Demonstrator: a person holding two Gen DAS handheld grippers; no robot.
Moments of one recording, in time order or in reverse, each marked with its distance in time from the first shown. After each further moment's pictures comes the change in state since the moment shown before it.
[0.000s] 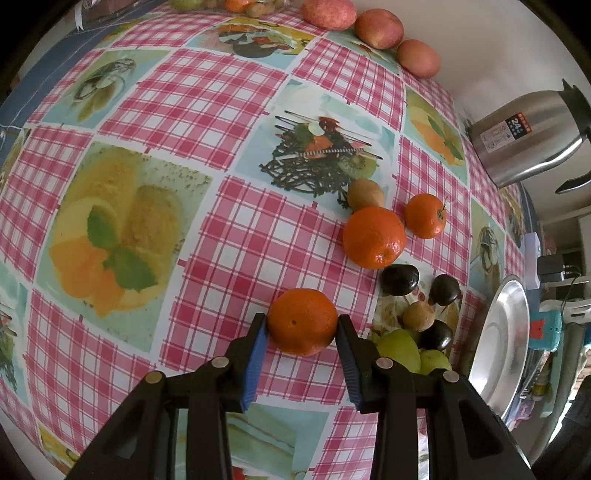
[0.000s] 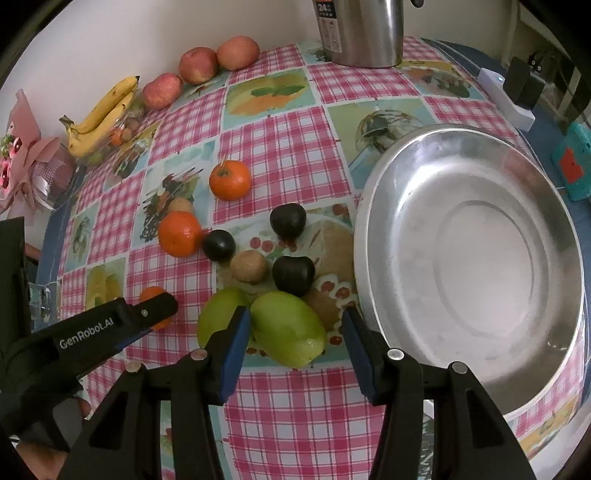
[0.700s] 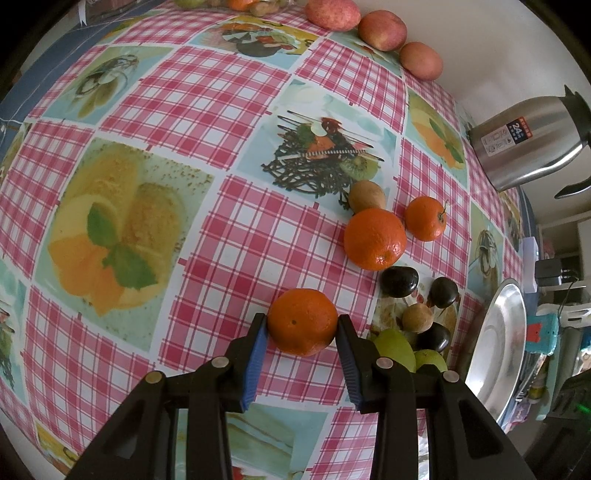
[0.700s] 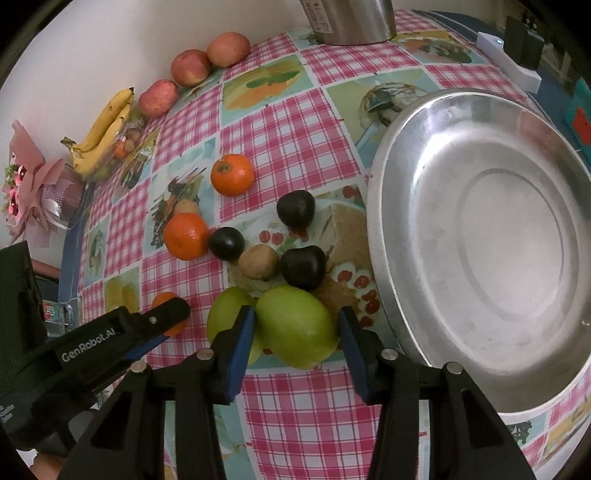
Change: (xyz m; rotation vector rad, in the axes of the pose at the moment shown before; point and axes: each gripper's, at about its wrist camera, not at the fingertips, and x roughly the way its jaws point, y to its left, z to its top) left arm -0.001 0.002 0.000 -0.013 0.001 -0.009; right arm 0.013 -0.011 -0.001 0.096 0.027 0.098
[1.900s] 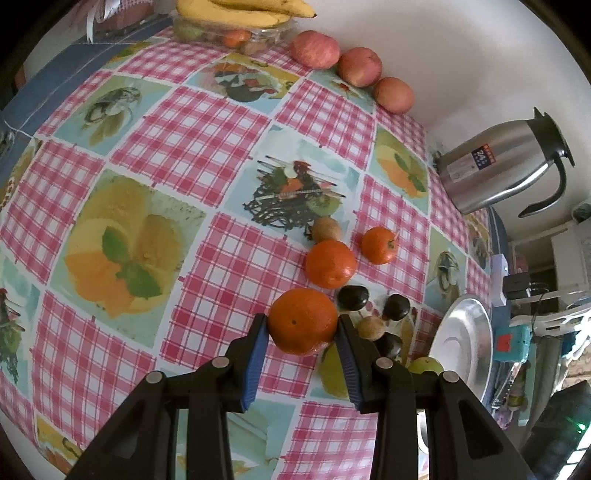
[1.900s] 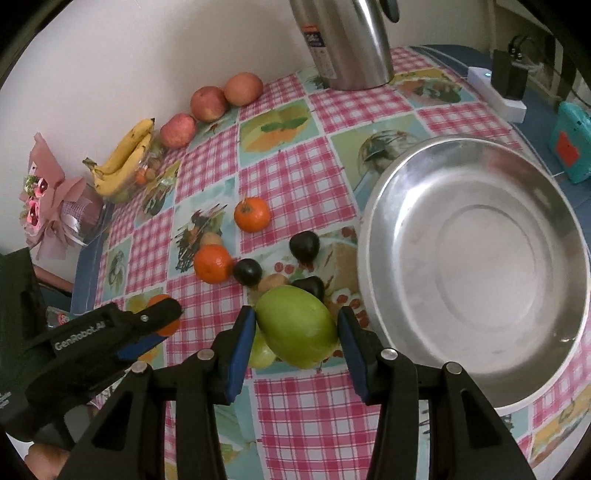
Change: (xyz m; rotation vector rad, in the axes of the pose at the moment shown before) left arm -0.054 -0.007 -0.001 -0.004 -0.093 -0.083; right arm -0.042 -0.003 0.001 -0.011 -0.129 0.015
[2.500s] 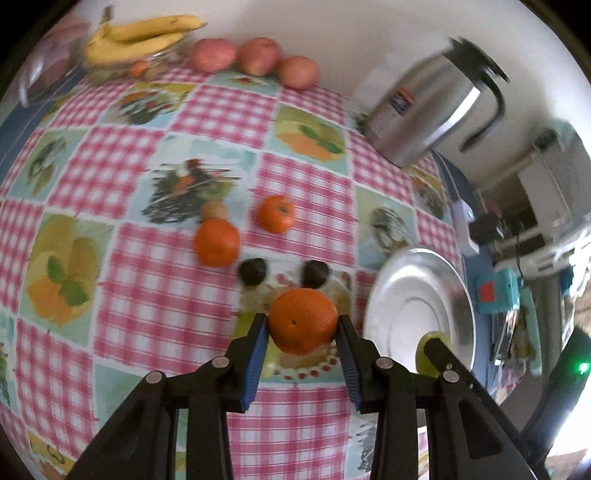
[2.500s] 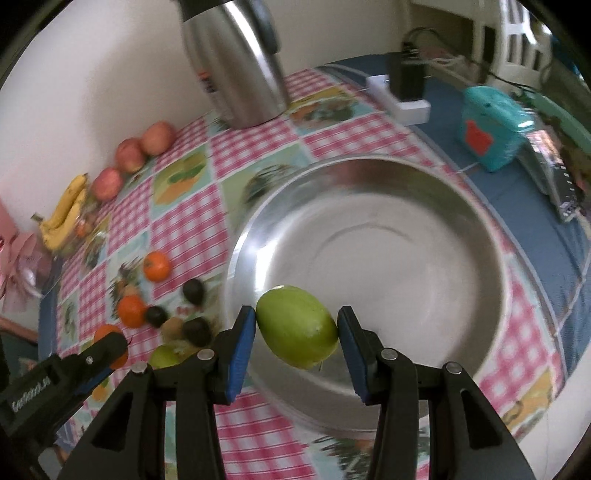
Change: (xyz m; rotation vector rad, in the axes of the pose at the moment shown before) left arm 0.007 -0.085 -0.037 0.254 -0.004 -0.051; right arm -0.032 -0.076 0.011 0.153 -0.106 -0.209
